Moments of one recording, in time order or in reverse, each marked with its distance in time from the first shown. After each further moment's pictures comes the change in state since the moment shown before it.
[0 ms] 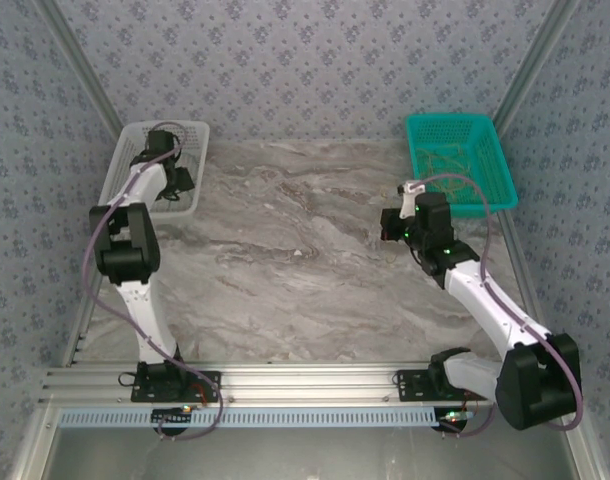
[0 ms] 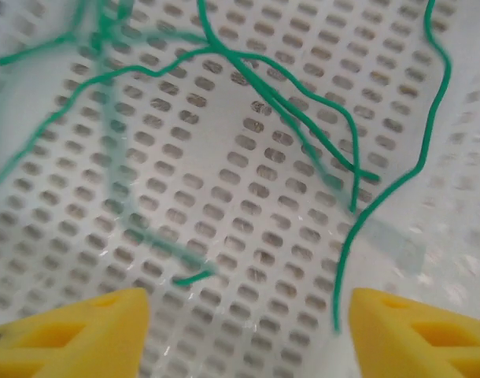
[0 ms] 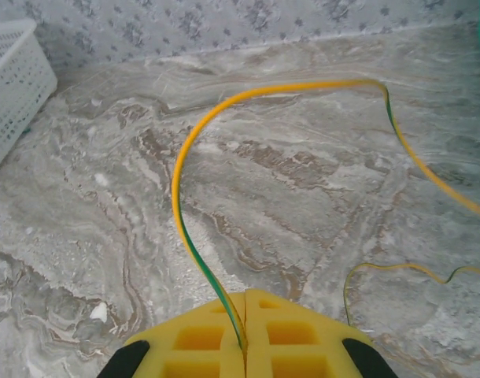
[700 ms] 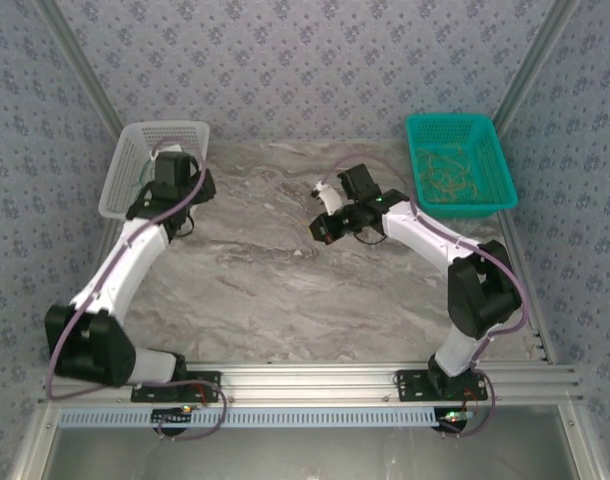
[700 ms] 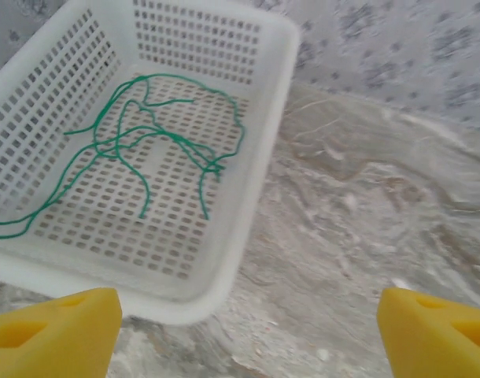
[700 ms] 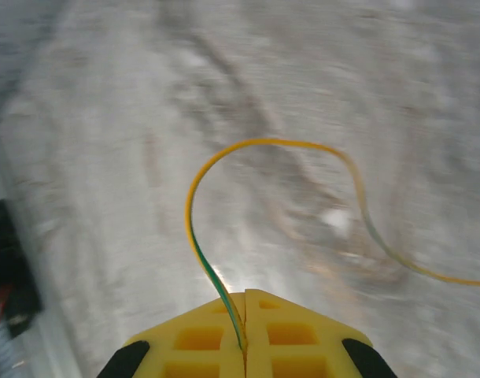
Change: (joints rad) left arm -0.276 -0.762 -0.563 0.214 -0.124 -0.047; right arm 0.256 0.520 0.522 -0.410 -0.475 -0.193
